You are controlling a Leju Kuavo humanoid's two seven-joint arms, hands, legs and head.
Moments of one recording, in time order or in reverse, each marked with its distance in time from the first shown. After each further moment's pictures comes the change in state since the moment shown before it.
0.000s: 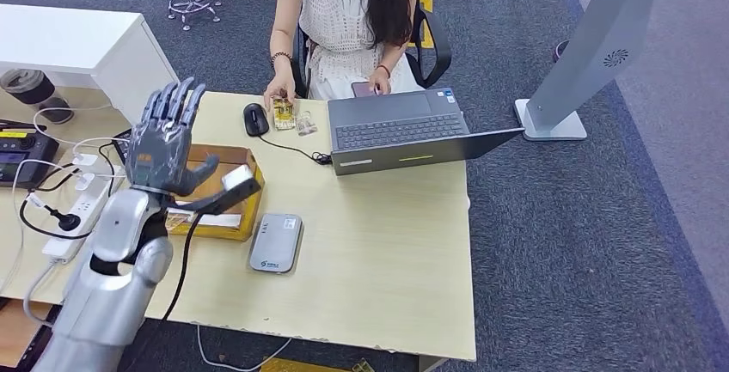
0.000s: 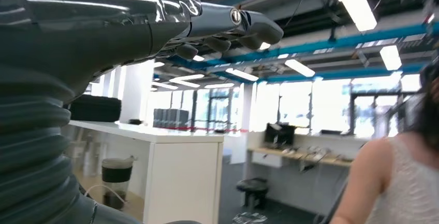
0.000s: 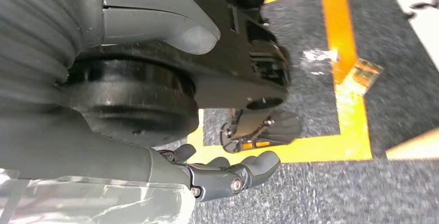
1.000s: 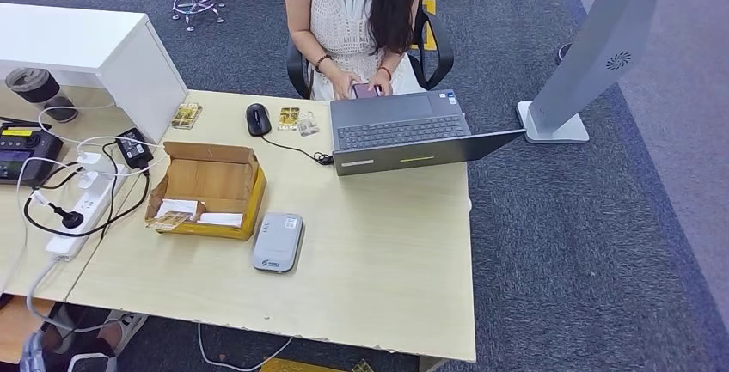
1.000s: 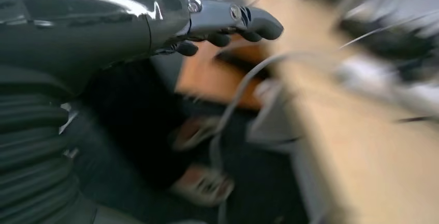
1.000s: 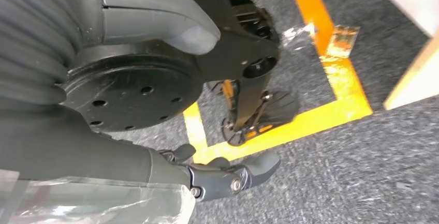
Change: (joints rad) left arm 0.413 -0.350 1.118 0.527 0.620 0.079 -0.664; right arm 0.016 -0.006 -0.190 -0.011 -0.006 -0.052 -0.029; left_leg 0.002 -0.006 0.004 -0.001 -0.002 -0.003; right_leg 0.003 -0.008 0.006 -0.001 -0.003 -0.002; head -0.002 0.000
